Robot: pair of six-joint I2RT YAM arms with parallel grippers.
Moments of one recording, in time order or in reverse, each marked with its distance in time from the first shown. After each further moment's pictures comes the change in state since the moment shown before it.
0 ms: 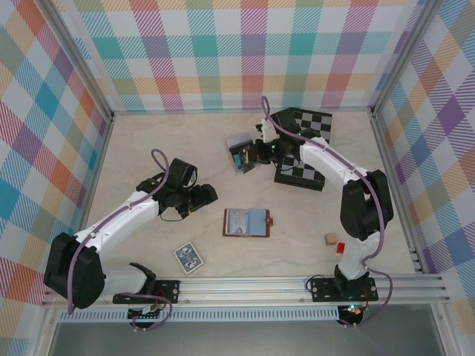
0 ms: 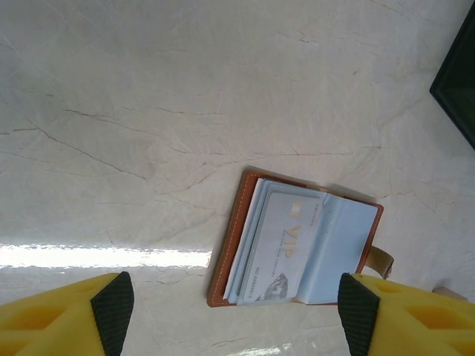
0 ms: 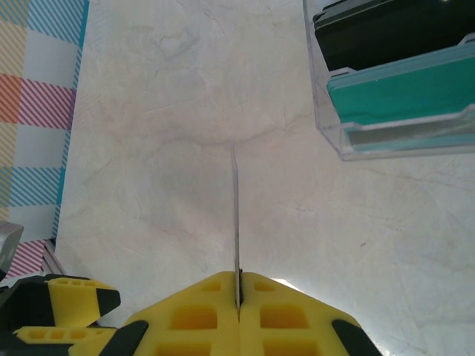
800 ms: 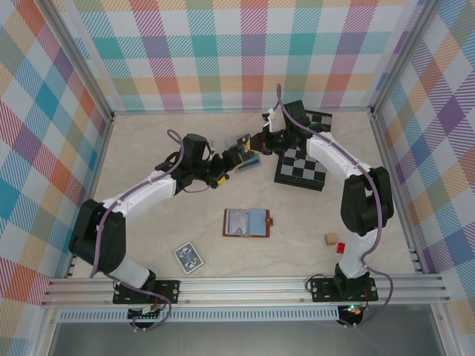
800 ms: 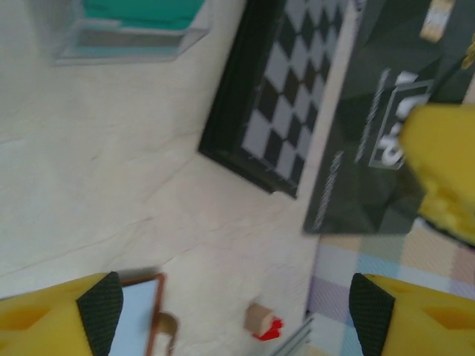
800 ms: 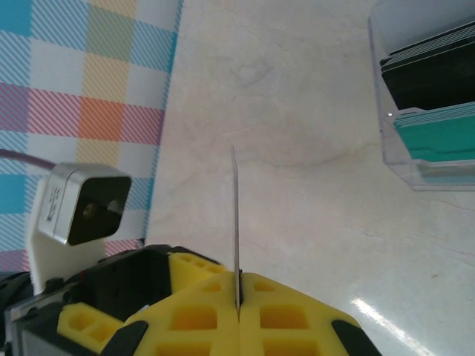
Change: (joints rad) left arm 0.012 0.296 0.196 0.508 0.285 -0.198; right arm -0.091 0.024 0.037 0.106 -0.266 0.138
